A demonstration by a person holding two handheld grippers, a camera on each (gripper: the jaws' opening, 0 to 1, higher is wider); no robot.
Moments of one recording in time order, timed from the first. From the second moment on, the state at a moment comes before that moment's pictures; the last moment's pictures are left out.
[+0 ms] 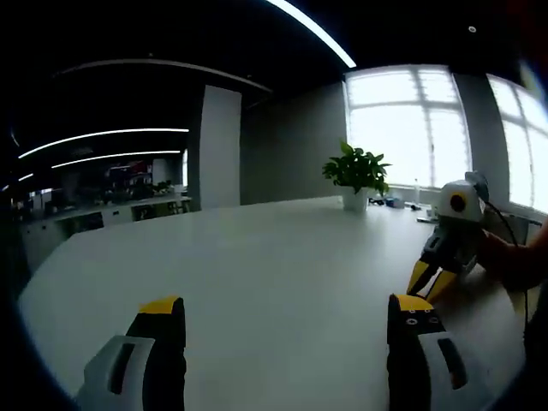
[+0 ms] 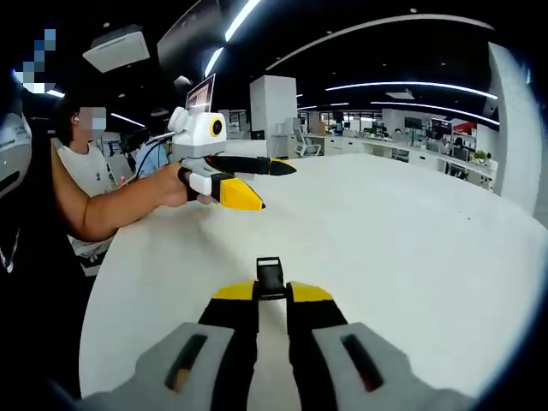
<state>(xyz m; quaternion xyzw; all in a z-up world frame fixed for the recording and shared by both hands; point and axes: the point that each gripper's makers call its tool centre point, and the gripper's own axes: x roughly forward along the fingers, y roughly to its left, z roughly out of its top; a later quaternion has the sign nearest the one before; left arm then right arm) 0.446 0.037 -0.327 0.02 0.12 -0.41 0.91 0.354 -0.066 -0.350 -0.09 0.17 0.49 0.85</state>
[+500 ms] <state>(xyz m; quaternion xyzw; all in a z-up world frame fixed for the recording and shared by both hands) 0.456 0.051 -0.335 0.03 0.13 -0.37 0.92 0.372 -0.087 -0.345 -0.08 0.16 0.42 0.89</state>
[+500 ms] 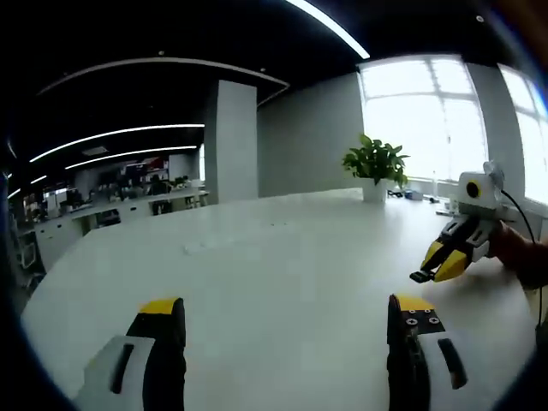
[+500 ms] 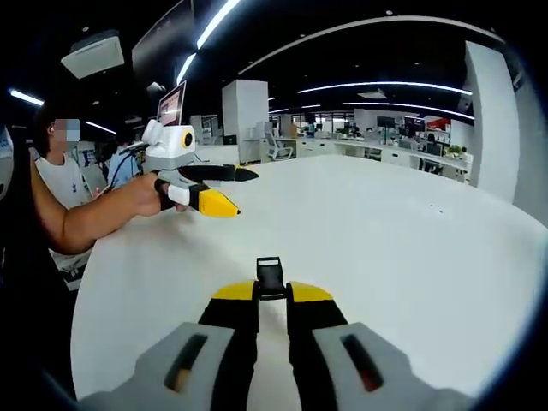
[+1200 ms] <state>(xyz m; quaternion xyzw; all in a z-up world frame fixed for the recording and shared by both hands) 0.450 0.043 -0.344 0.04 0.15 -0.38 0.91 0.389 -0.104 -0.347 -0.07 0.17 0.39 0.90</state>
